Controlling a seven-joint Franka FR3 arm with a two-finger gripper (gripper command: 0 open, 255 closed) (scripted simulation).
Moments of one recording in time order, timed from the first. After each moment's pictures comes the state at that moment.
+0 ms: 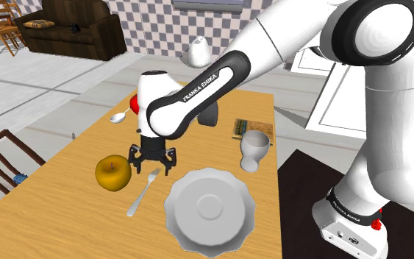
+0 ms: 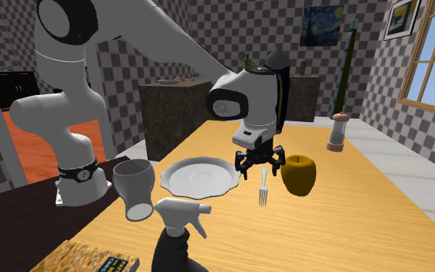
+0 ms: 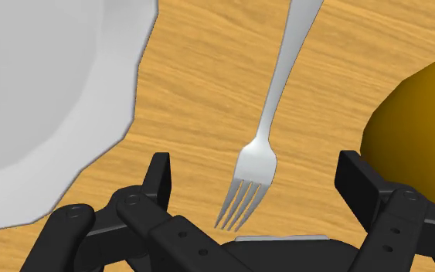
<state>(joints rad) 0.19 0.47 0.43 -1.88 0.07 2.39 1.26</state>
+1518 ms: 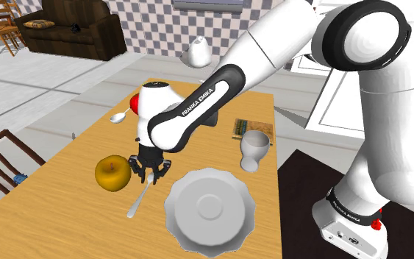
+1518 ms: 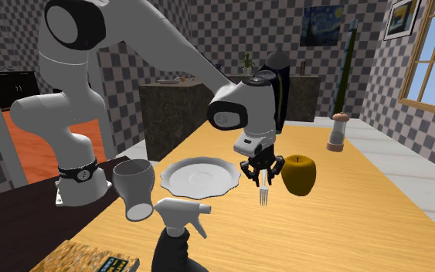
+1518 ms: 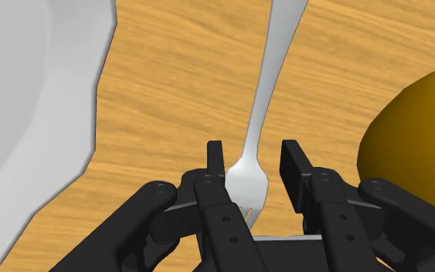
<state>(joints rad) 0.23 0.52 0.41 -1.90 0.06 2.51 1.30</state>
